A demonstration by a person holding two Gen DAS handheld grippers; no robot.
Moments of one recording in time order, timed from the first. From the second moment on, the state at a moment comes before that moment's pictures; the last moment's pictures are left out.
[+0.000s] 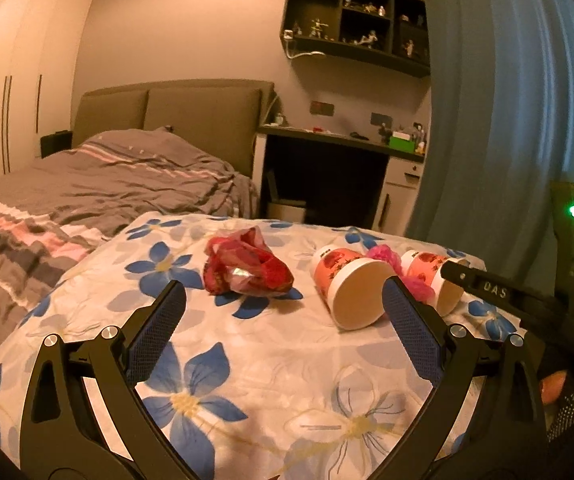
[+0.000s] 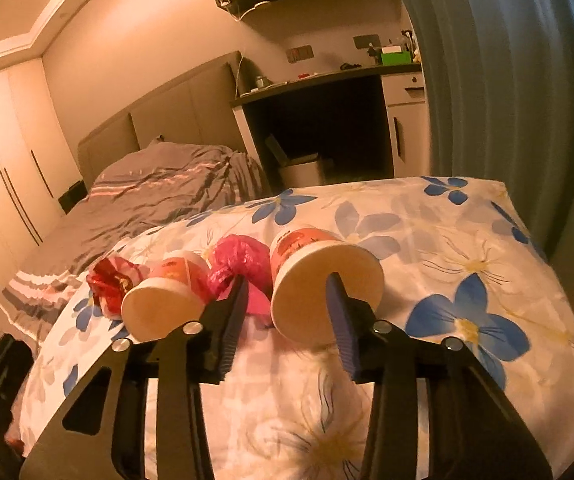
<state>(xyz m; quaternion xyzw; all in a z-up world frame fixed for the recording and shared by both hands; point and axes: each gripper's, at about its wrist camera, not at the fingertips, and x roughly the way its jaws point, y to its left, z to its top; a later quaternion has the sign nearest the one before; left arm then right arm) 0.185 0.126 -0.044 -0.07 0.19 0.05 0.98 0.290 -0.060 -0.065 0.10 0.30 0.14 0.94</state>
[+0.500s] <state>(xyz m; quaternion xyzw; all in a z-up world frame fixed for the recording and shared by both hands) 0.257 0.108 -0.064 -0.06 0.28 -0.02 0.96 0.300 -0.063 -0.069 0.11 0.30 0.15 0.94</state>
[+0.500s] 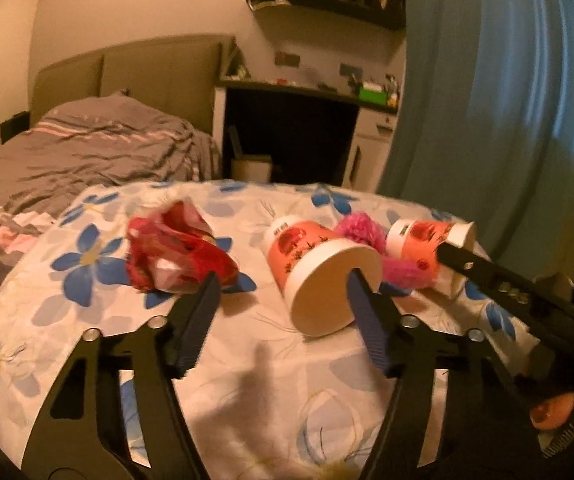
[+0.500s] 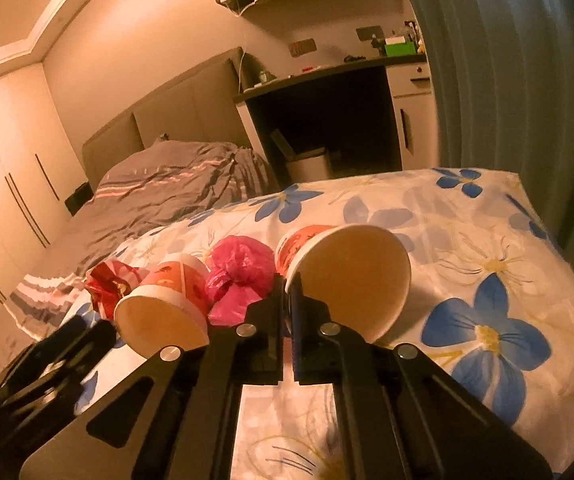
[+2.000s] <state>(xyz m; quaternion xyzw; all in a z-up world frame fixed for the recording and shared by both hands) 0.111 0.042 -0.025 -0.09 0.24 -0.05 0.97 0.109 -0.160 -0.032 0.08 0.21 0.16 0.96</state>
